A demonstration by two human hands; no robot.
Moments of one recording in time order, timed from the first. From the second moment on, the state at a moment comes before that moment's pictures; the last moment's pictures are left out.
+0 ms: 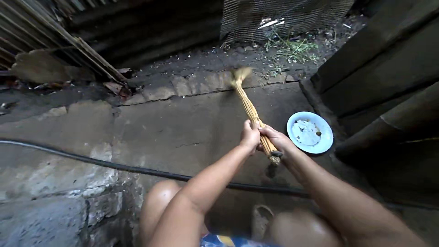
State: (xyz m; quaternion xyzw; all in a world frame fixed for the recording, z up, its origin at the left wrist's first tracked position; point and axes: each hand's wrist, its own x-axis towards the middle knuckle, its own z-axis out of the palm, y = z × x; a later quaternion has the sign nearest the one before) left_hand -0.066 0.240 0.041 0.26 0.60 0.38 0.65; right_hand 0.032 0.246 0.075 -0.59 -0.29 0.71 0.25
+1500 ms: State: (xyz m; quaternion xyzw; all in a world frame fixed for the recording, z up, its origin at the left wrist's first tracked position) left_hand -0.171 0.226 0.012 0.57 0.56 0.01 0.60; right_hand 0.214 0.314 0.122 -0.75 -0.59 0.29 0.07
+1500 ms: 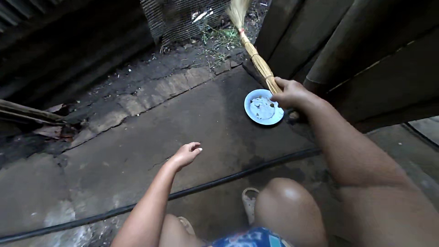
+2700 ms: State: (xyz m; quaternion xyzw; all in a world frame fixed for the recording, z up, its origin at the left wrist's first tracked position) left_hand -0.103 0.212 0.047 0.50 0.51 0.07 0.70; right_hand 0.199 0.292 0.106 -0.75 -0.59 0.28 0.04
